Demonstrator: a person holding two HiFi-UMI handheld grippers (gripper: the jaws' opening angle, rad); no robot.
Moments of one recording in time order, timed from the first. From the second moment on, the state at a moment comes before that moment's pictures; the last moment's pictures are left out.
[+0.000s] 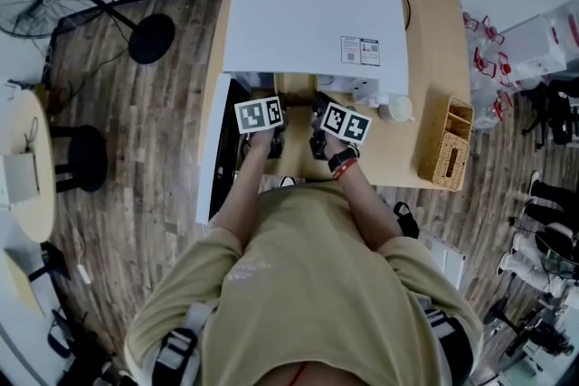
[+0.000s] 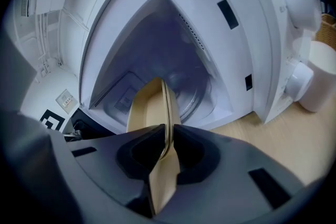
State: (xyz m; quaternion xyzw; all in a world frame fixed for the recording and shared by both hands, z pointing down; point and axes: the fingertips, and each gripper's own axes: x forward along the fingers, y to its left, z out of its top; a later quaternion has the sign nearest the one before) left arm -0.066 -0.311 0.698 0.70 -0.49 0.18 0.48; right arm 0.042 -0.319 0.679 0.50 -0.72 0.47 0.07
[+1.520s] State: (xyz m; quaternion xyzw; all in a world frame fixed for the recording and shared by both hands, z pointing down) left arm -0.060 -0.384 0.679 0.77 -0.53 0.09 0.34; right arm 0.043 -0.388 0.670 0.52 -0.77 0.36 0.06
